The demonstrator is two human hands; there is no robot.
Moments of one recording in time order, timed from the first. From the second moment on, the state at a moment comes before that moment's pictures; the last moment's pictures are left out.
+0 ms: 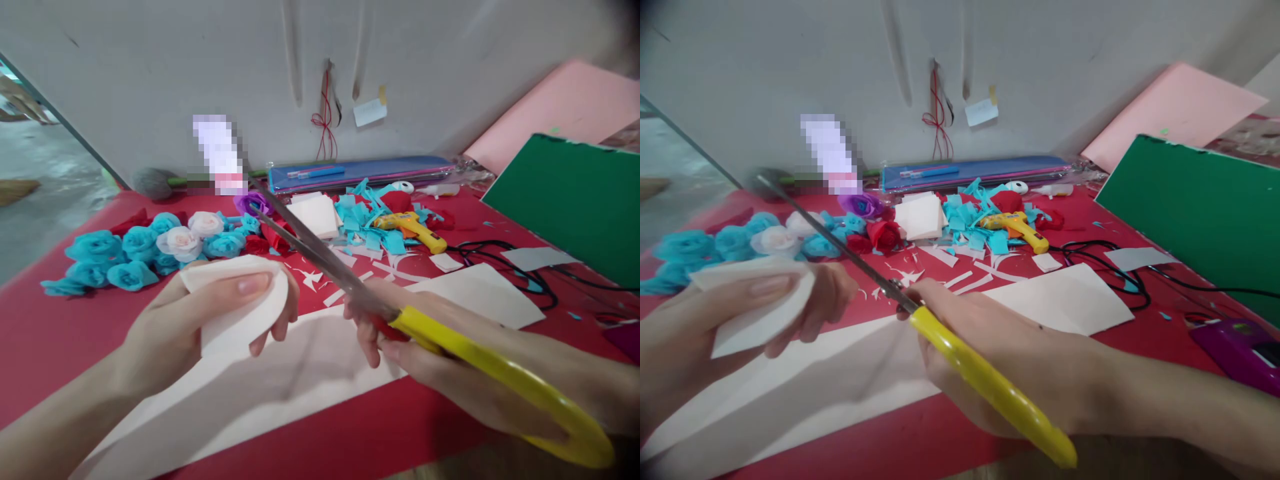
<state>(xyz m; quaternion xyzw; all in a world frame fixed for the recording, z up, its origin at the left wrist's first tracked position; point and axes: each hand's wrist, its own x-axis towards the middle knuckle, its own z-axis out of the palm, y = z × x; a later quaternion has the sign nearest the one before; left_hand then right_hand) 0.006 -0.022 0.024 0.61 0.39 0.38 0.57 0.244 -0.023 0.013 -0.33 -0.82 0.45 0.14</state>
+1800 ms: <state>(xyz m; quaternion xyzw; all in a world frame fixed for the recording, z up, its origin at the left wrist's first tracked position) 0.022 -0.033 0.021 0.55 0.45 0.44 0.55 0.247 -0.031 0.024 -0.39 -0.82 0.41 0.05</state>
